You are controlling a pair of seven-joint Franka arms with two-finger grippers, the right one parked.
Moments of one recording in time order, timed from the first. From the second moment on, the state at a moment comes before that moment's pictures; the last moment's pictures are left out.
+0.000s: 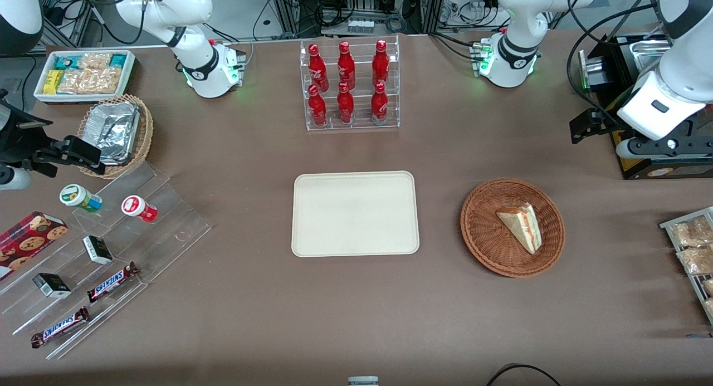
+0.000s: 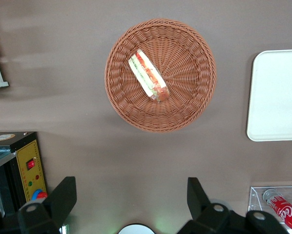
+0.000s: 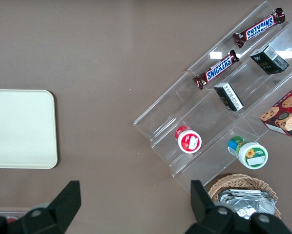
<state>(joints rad) -0.01 -0.05 -0.10 -1.68 0.02 1.53 -0.09</state>
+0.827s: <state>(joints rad) -0.01 -0.05 -0.07 -1.79 0.03 1.56 -0.19</state>
